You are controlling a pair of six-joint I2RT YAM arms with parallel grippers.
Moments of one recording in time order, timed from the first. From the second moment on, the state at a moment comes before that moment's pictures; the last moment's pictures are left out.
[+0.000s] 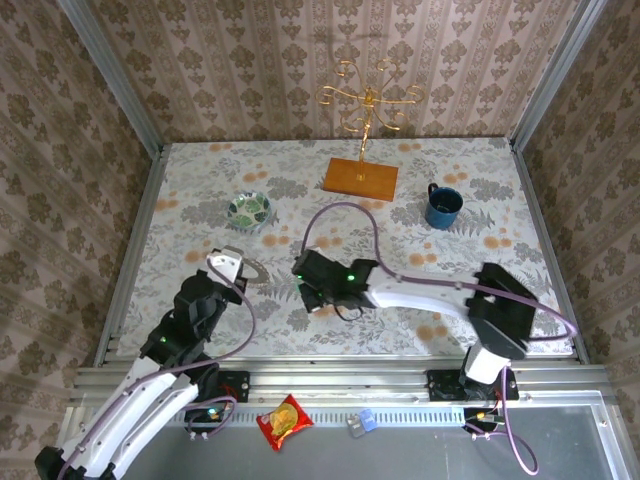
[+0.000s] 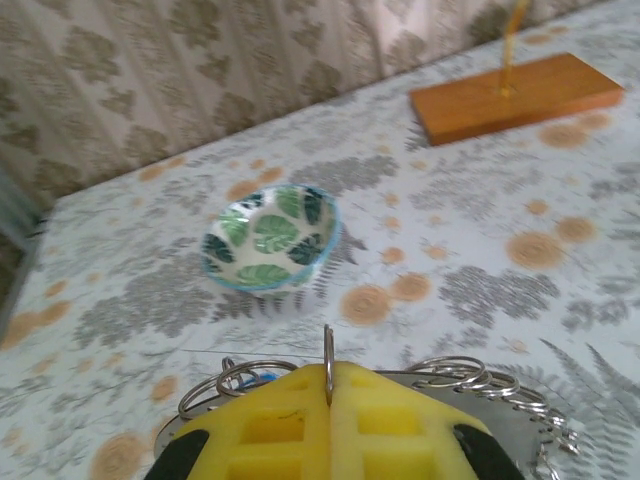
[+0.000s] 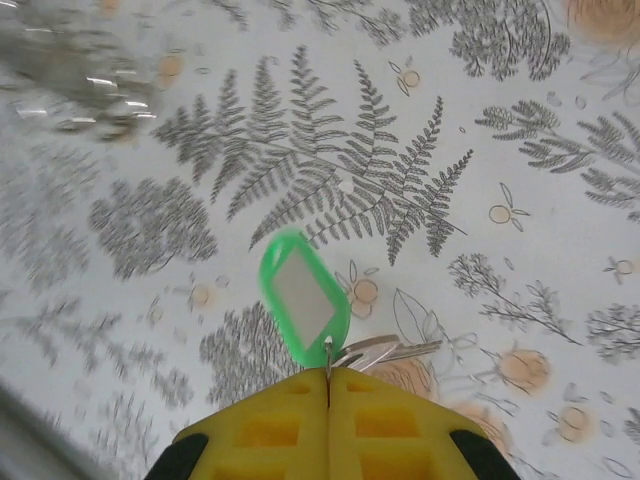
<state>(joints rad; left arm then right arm) -0.61 0.40 0.35 -0.26 -0.26 0.12 1.05 1.63 1.11 -0.46 0.16 0.54</state>
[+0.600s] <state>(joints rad) -0.66 0.71 0.44 -0.20 0.30 0.16 0.78 1.20 0.82 -0.32 -0.35 0.02</state>
